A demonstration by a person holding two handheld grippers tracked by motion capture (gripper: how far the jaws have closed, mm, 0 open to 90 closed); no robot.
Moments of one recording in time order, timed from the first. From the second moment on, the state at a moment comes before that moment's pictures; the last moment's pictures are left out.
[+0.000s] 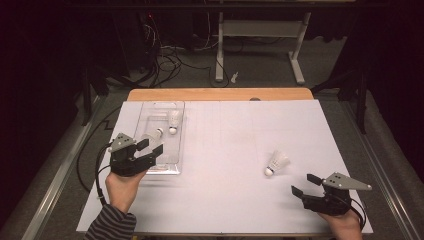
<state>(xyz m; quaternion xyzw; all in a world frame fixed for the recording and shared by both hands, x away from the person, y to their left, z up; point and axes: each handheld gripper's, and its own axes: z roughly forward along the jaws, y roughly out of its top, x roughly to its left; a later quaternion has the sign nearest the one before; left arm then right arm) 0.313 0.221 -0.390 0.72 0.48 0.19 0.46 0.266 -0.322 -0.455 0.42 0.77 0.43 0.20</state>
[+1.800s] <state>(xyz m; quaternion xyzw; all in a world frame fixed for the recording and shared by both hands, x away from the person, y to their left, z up) 0.269 0.216 -0.412 0.72 0.46 0.19 0.48 0.264 -0.324 -0.454 0.43 0.77 0.44 0.20</state>
